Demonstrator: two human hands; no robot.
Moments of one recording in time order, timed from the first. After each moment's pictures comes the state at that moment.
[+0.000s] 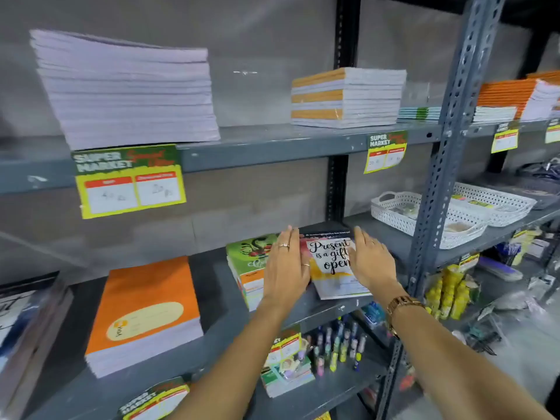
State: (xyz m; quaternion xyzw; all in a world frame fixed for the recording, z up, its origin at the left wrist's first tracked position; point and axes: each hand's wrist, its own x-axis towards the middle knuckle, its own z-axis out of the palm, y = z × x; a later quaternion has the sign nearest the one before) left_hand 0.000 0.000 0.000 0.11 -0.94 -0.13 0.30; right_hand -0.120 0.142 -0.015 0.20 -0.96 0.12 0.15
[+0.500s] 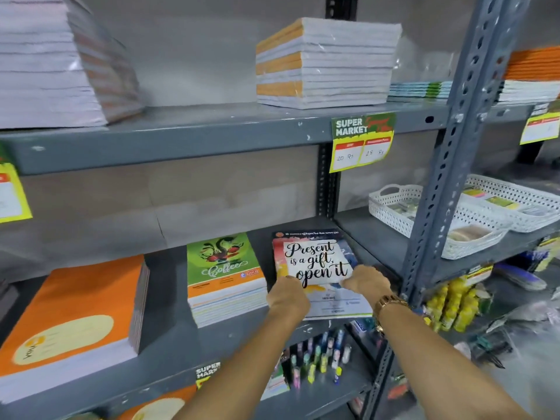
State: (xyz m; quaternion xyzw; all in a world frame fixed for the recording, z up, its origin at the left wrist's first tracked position) left_hand -0.121 0.058 -0.049 0.29 -0.94 -0.17 -0.03; right_hand -0.232 0.171 -0.053 0.09 -0.98 0.13 -0.14
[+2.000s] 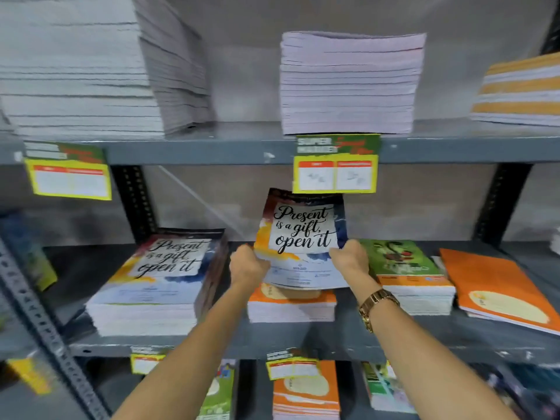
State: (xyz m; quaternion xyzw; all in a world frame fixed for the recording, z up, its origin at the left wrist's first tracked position) left_hand 0.176 -0.235 -0.002 0.51 -0.75 -0.33 0.26; right_hand 0.020 -0.130 -0.001 0.21 -0.87 0.43 -0.09
